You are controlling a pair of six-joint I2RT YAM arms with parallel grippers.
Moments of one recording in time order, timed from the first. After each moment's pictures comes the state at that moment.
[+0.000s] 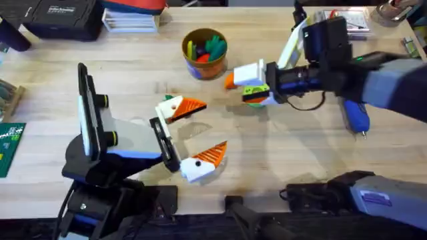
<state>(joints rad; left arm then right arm) -0.23 0.00 0.01 -0.08 0.92 -0.05 0.29 1.38 0.75 -0.31 -0.81 0.55</state>
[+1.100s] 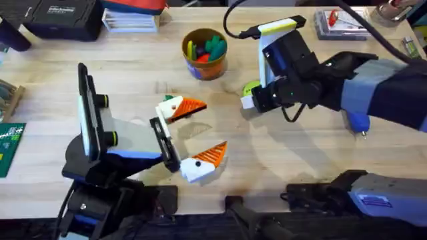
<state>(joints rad) -0.23 0.00 0.01 -0.08 0.92 -0.05 0.54 1.42 0.81 -0.53 0.03 0.21</state>
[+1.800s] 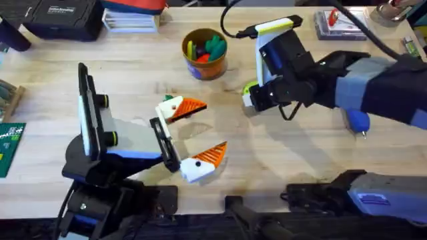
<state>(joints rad) -0.23 0.00 0.01 -0.08 0.92 -0.05 0.54 1.46 0.82 -0.50 0.04 0.21</state>
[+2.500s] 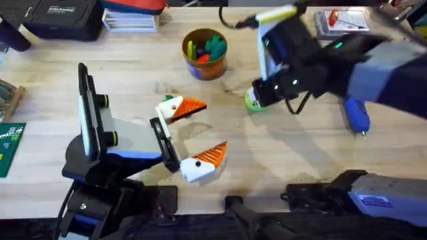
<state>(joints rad) -0.23 0.00 0.01 -0.08 0.92 -0.05 0.55 1.42 0.93 -0.69 0.06 0.18</state>
